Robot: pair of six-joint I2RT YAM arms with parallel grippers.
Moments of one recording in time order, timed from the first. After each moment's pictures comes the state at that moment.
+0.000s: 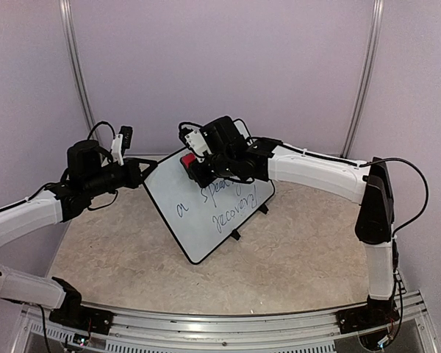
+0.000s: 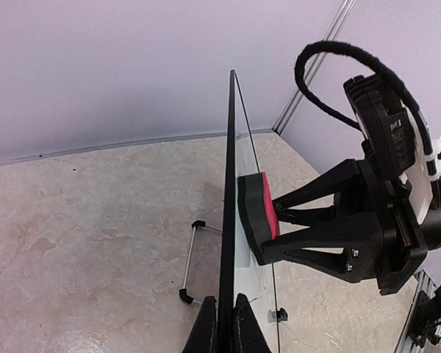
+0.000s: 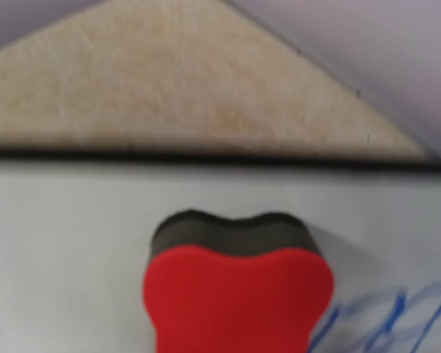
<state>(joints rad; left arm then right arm) -0.43 1.17 0.79 0.19 0.32 -0.31 0.97 2.11 2.00 -0.43 0.18 -0.02</state>
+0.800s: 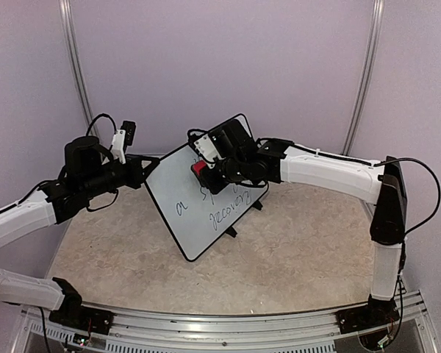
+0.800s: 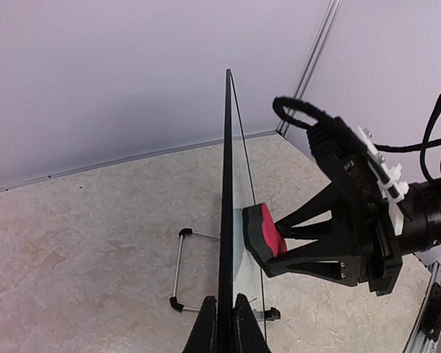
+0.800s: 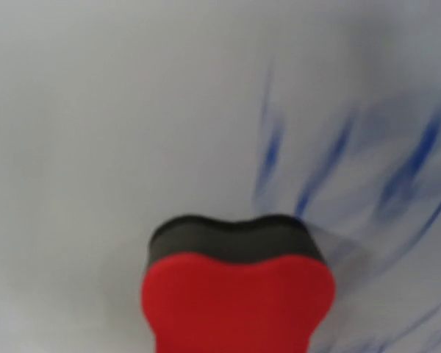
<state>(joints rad) -0.55 1.10 0.84 0.08 0.17 -0.24 0.97 1.98 1.78 -0.48 0.19 0.00</state>
